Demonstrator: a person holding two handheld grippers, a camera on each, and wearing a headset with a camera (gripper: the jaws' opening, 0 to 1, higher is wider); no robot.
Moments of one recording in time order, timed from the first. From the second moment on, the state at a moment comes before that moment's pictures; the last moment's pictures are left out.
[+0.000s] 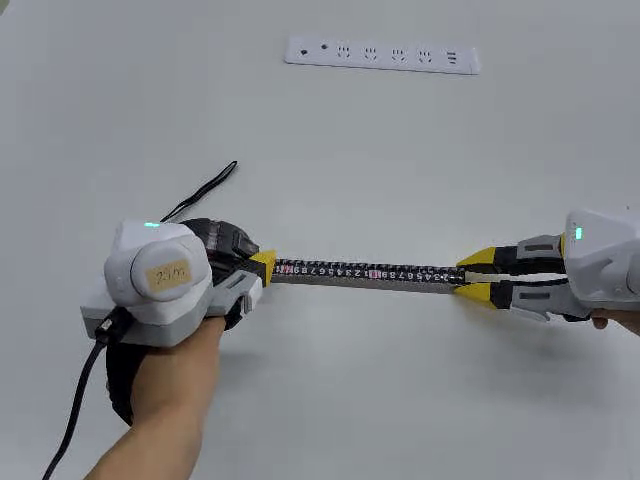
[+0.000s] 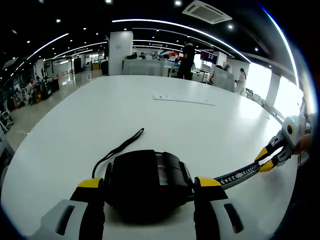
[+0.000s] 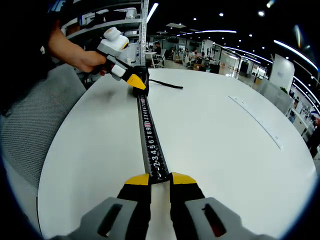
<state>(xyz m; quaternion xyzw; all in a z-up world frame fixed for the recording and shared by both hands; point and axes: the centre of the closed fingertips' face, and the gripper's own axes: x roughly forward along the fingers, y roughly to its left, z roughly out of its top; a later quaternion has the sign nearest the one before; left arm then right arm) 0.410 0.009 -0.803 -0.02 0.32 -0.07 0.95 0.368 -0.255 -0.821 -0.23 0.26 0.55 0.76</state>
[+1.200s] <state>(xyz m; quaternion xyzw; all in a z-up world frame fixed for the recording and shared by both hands) 0.409 0.012 -0.803 0.00 0.33 -0.07 0.94 0.367 -0.254 -0.819 -0.24 0.27 0.55 0.76</state>
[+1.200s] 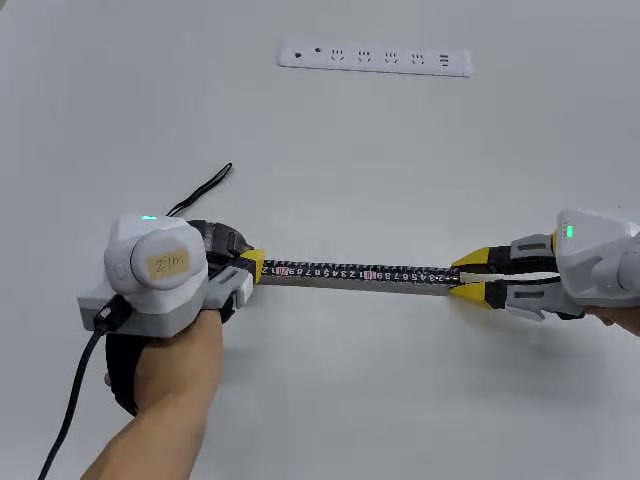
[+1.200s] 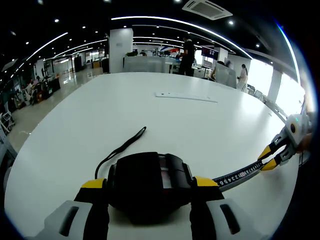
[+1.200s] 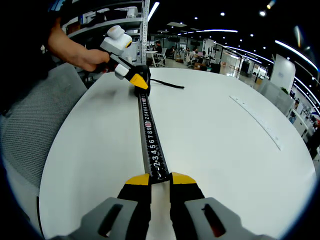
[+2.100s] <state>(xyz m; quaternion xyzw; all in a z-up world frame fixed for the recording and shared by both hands) 0.408 0.012 -0.802 -0.02 0.34 -0.08 0.94 0.366 -0.250 -0.819 -0.23 0.27 0.55 0.76</state>
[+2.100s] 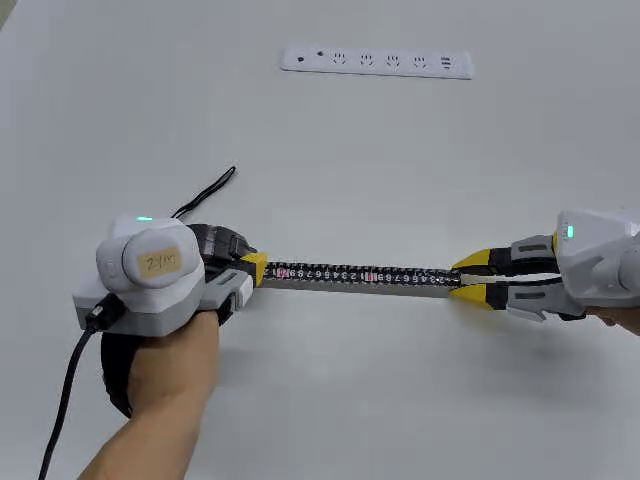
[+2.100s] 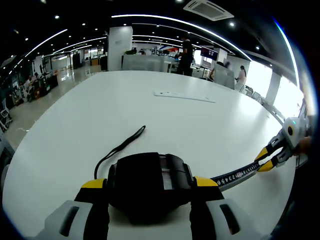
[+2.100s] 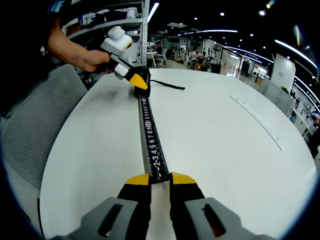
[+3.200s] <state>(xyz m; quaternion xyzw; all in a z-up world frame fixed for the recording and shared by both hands) 0.409 0.013 -0.803 -0.03 0.35 -0.08 0.93 0.369 -0.222 -0.816 -0.22 0.25 0.56 0.76</state>
